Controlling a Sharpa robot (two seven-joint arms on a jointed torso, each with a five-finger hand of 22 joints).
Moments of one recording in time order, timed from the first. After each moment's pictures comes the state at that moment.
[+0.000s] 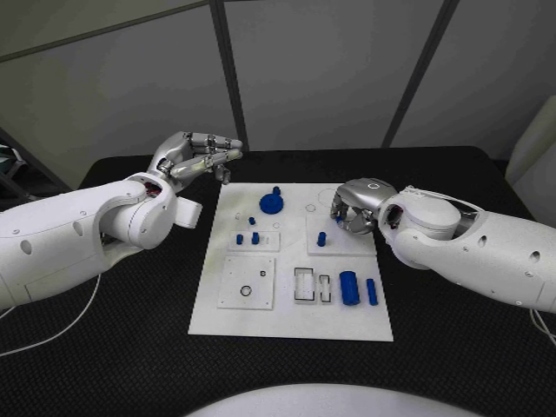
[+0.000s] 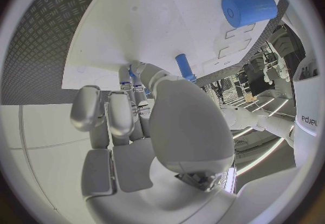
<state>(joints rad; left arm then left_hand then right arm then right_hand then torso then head) 1.14 -0.91 0.06 1.46 -0.21 -0.29 0.40 1.41 -0.15 0.46 0.01 0.16 1.05 0.16 0.10 0.07 1.12 0.10 0.27 0.08 1.20 0.01 1.01 0.52 0.19 1.14 0.11 0.67 0.99 1.14 -0.69 -0.02 1.42 -1.76 -0.18 -0.24 1.44 -0.14 0.42 0.04 0.25 1.14 0.14 0.09 0.08 1.25 0.06 0.12 0.08 1.47 -0.01 1.25 1.15 0.09 1.32 0.09 1.32 1.20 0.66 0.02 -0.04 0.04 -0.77</state>
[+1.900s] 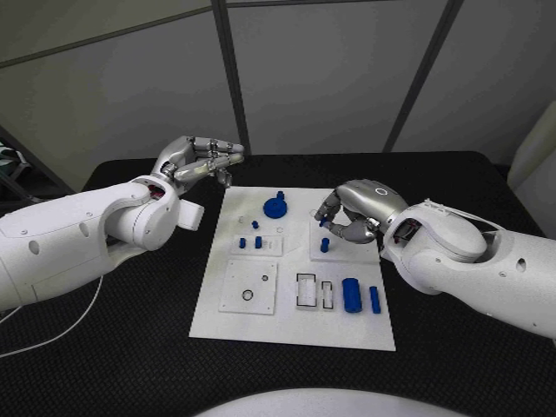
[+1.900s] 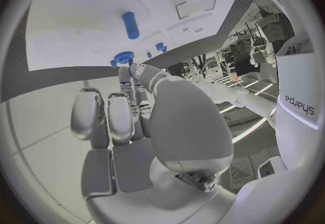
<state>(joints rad) 1.14 -0.89 0.06 1.44 -0.21 -0.29 0.38 1.42 -0.14 0.46 0.00 0.16 1.05 0.17 0.10 0.07 1.11 0.10 0.27 0.08 1.20 0.01 1.00 0.50 0.19 1.14 0.11 0.66 0.98 1.13 -0.80 0.00 1.68 -1.68 -0.38 -0.20 1.44 -0.10 0.49 0.00 0.24 1.18 0.12 0.09 0.08 1.28 0.06 0.12 0.09 1.47 -0.02 1.29 1.17 0.09 1.35 0.08 1.37 1.27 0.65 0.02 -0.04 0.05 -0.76</state>
